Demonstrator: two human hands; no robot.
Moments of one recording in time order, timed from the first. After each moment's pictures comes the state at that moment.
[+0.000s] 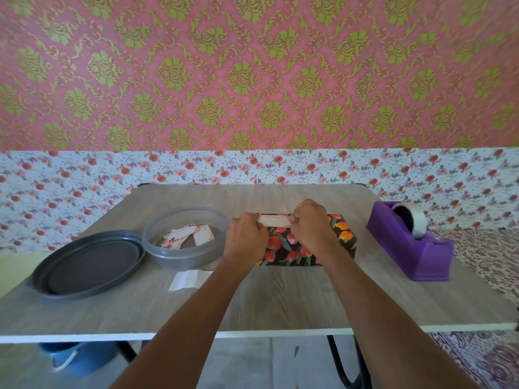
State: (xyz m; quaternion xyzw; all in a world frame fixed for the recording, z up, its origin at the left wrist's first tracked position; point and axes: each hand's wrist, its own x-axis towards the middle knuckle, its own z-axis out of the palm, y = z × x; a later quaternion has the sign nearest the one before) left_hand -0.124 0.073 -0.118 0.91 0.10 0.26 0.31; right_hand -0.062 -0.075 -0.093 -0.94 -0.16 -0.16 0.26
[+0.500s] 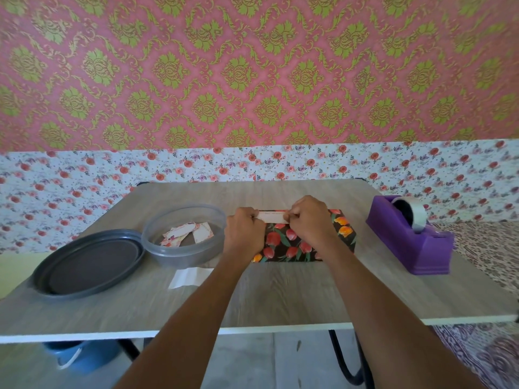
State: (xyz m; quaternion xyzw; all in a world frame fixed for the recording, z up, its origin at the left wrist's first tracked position) left_hand -0.120 0.071 -0.117 0.86 0.15 0.27 0.40; right_hand -0.060 -0.077 -0.094 -0.93 -0.19 -0.16 0.27
